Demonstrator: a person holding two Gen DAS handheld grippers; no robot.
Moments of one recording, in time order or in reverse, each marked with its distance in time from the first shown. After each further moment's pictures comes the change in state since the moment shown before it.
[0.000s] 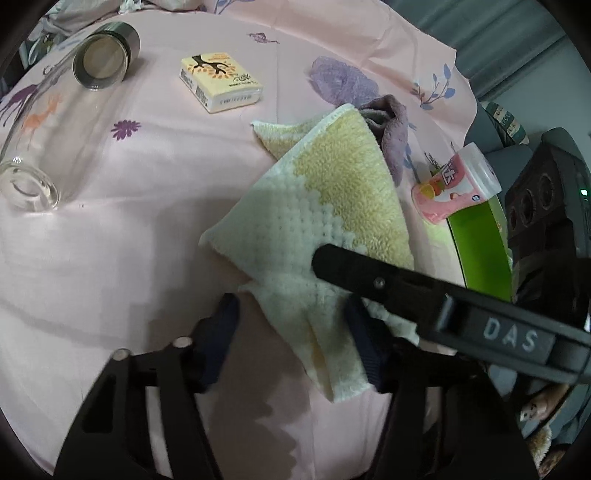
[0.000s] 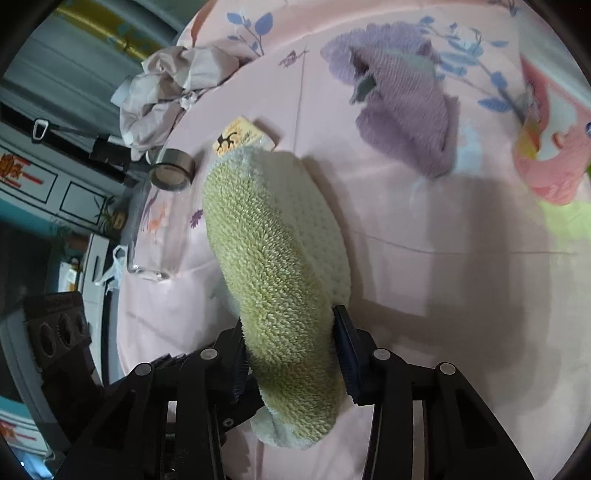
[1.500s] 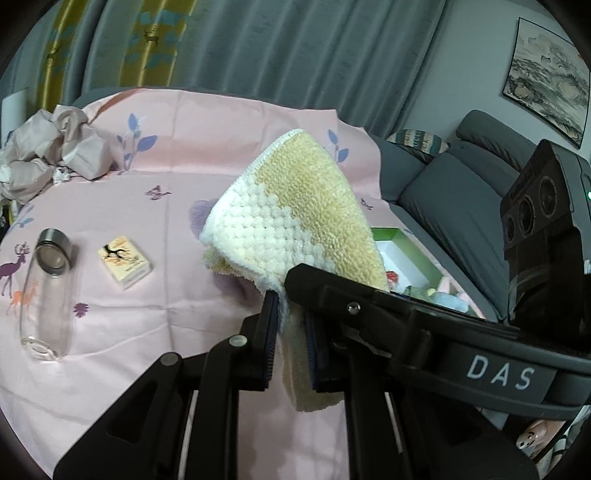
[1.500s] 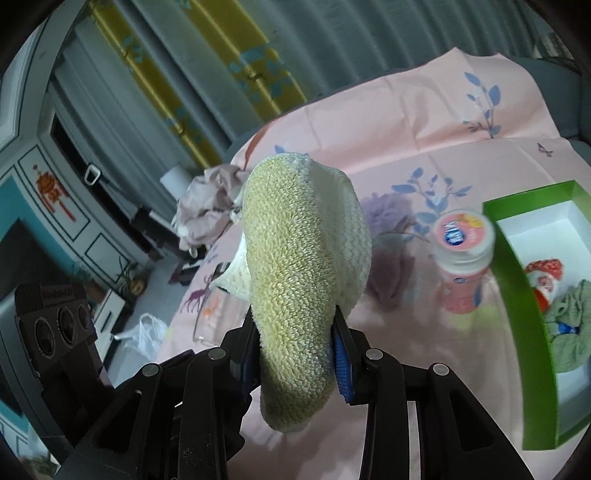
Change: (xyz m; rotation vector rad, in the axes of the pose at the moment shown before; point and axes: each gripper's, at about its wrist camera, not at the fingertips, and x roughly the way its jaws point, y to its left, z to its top) left arm -0.072 -0.127 0.008 0.339 -0.377 -0.106; right arm -0.154 0.018 -0.013 -0.110 -0.459 0.022
